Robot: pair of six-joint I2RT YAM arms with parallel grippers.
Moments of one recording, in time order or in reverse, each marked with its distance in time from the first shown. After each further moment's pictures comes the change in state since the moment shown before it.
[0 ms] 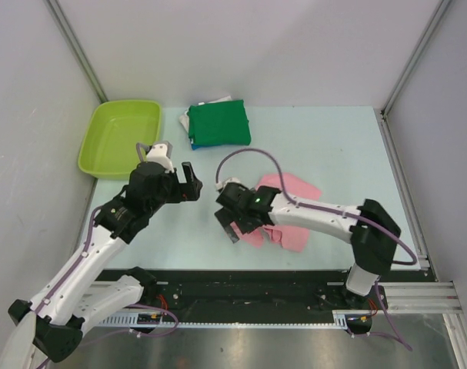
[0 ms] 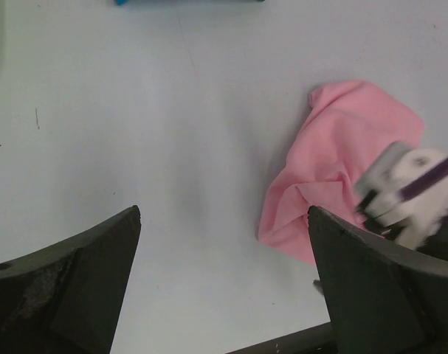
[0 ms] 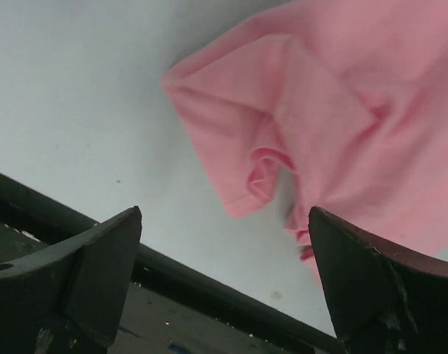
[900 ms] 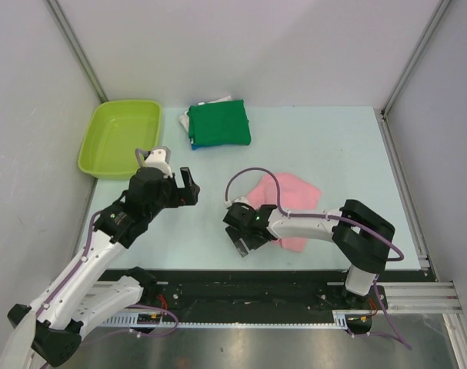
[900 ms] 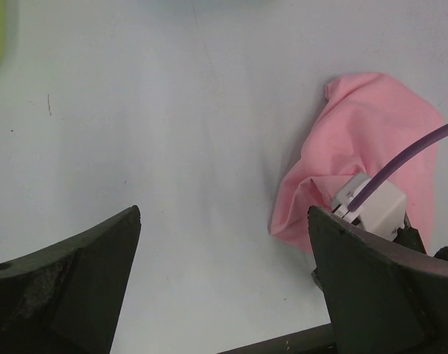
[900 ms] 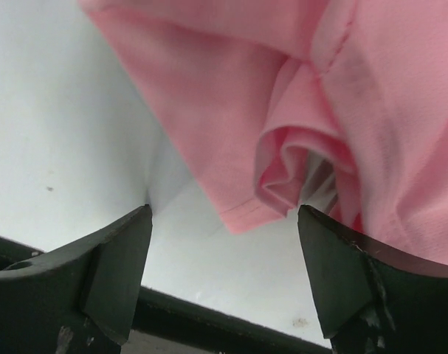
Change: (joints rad) left arm 0.000 -0.051 -0.056 -0.008 -0.029 0.000; right arm 0.056 0.108 -0.250 0.177 -0.029 0.080
